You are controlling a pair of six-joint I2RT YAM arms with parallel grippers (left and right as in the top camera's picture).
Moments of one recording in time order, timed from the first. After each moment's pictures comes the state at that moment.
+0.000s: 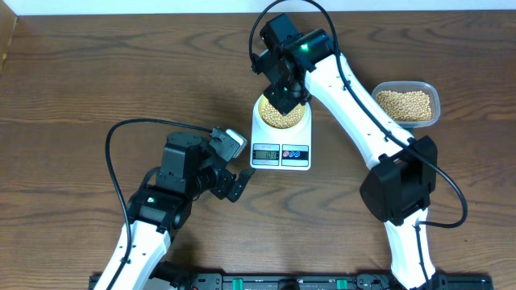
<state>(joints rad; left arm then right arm) -0.30 1.01 0.65 -0.44 0.33 0.26 0.56 2.21 2.17 -1.28 -0.05 -0.19</state>
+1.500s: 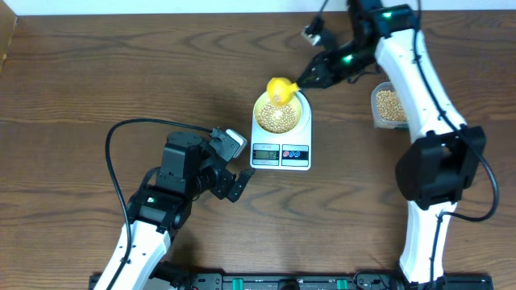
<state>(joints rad) -0.30 1.01 0.65 -0.44 0.33 0.26 0.20 2.20 2.16 -1.34 -0.83 -0.27</state>
